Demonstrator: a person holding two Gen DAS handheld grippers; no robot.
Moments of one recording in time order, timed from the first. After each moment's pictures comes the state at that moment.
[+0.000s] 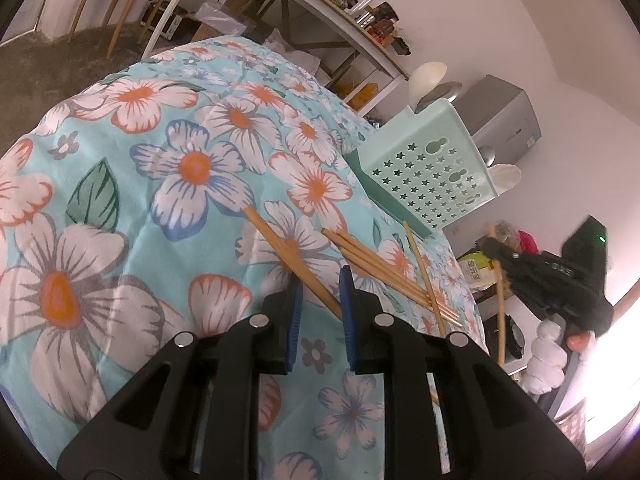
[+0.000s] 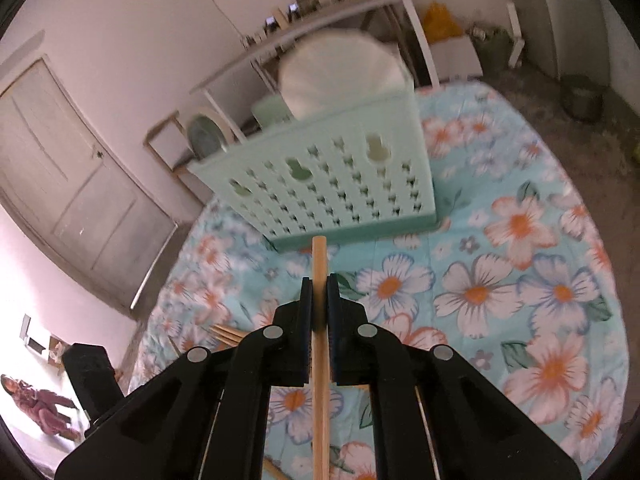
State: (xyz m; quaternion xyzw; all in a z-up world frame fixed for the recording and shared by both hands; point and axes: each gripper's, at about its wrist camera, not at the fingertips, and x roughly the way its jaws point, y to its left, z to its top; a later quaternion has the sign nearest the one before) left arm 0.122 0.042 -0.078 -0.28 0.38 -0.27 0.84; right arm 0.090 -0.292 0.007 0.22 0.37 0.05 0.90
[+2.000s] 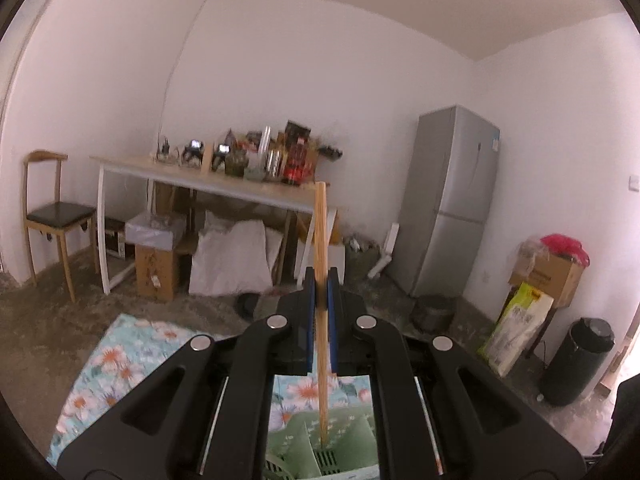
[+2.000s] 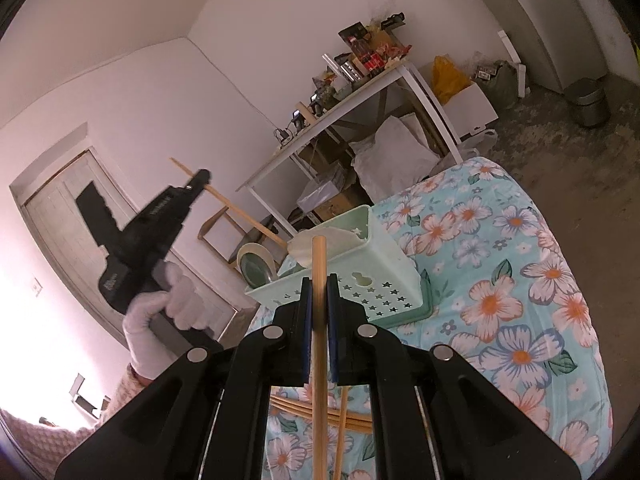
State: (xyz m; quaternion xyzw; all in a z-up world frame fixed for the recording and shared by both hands) left arm 0.241 -0.147 0.154 -0.09 0.11 -0.26 0.95; right arm 0.051 -0.382 0.049 0.33 0.22 0.10 0.91
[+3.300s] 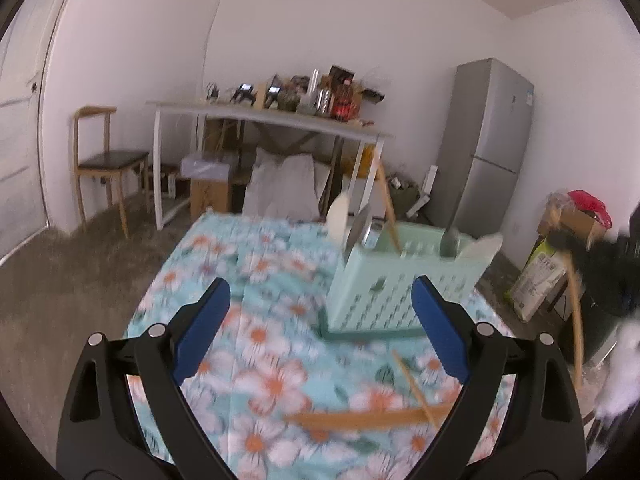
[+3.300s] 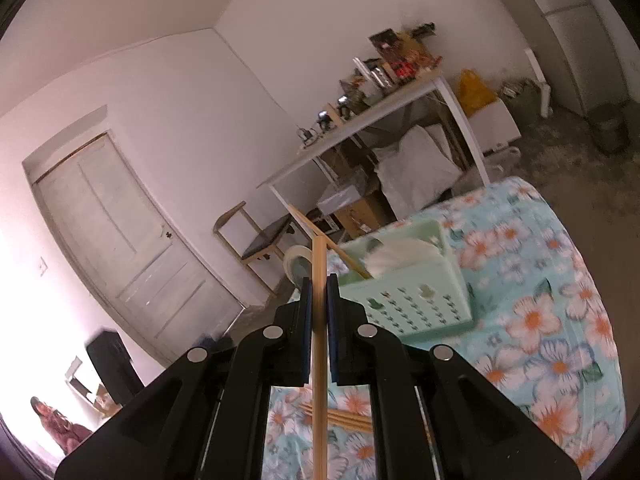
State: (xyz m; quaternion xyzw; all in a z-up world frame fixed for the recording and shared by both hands) left arm 0.135 -0.023 0.070 -0.06 0.22 -0.20 0.95; right arm 0.057 -0.327 0.095 0.28 0.20 0.13 0.93
